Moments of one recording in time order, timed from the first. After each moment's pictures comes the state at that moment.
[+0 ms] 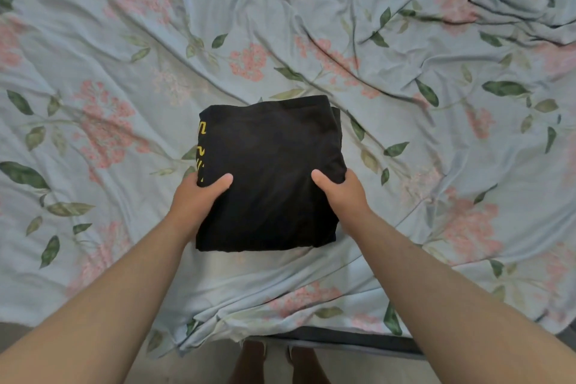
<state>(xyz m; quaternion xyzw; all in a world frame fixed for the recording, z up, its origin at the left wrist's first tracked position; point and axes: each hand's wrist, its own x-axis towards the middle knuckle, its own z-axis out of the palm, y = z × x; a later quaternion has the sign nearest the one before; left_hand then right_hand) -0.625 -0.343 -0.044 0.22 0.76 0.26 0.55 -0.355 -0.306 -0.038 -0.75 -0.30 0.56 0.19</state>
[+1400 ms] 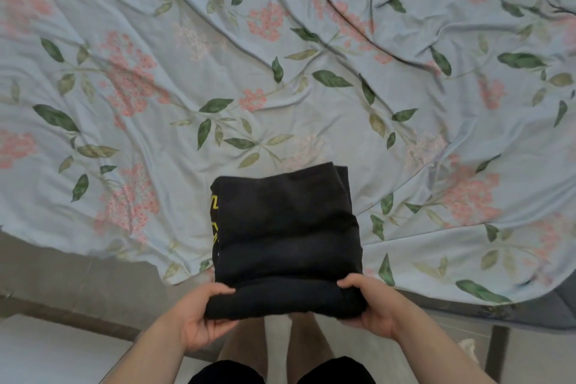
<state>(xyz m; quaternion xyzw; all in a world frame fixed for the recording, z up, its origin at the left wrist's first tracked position) -0.592 -0.574 0.001 -0.26 0.66 0.13 0.70 -0.285 -0.524 -0.003 -0.70 0.04 0.71 -0.02</state>
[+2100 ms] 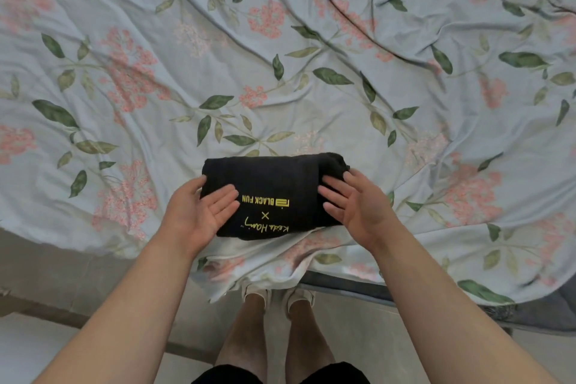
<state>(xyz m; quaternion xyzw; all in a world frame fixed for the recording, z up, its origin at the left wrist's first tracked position) -0.607 -0.450 0.013 -0.19 0.62 0.42 0.64 -0.334 -0.400 0.014 -0.64 -0.08 0.72 0.26</state>
